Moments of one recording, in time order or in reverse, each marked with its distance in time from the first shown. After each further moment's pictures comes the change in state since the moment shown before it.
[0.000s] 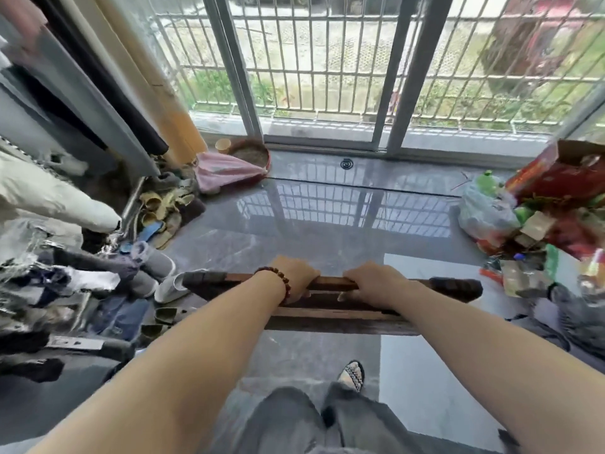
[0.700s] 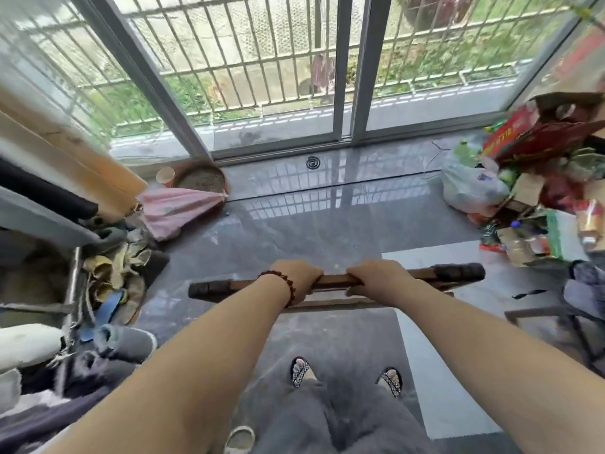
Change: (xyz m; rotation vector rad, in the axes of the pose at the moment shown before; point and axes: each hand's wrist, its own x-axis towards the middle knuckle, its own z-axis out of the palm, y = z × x) left_hand 0.194 -0.154 -0.084 0.085 -0.089 0.203; right_hand 0.187 0.074 -0.073 0.051 0.058 0.267
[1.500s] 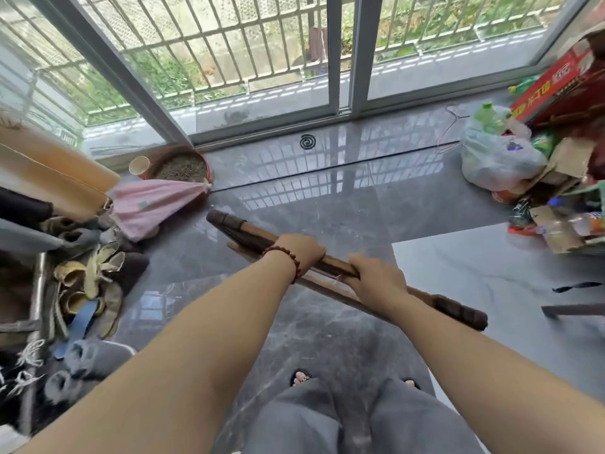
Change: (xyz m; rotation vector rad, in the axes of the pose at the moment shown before) left_hand 0.173 -0.037 0.045 0.264 0.020 0.050; right_hand 0.112 0.054 0.107 0.387 0.184 0.301
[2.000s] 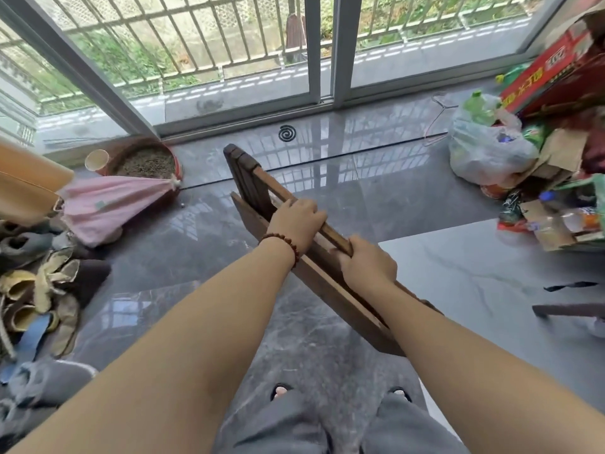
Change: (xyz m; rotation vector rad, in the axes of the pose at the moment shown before) left_hand 0.101 -0.009 0.009 -0.082 0.375 -0.070; right_hand 0.076 0.032 0.017 0.153 0.179 0.291
